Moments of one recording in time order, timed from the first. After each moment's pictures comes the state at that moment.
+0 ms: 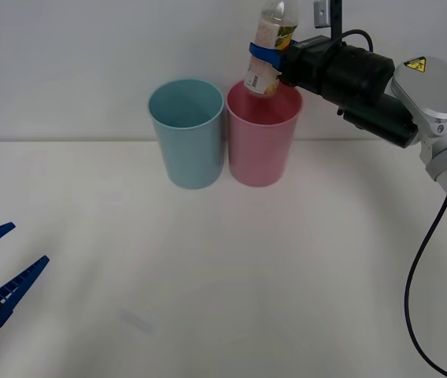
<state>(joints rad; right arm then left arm) -0.92 -0.50 0.29 -1.00 1.18 -0.53 -0.42 0.35 0.40 0.52 -1.66 -0.96 -1.22 0.00</state>
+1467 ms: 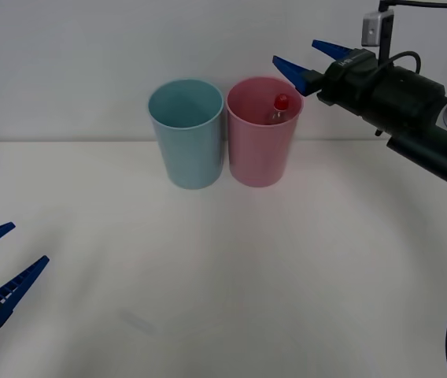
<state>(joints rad) -0.61 -0.62 0.17 -1.36 1.16 -0.53 -0.40 0.35 0.40 0.52 -1.66 -0.96 -1.22 0.00</state>
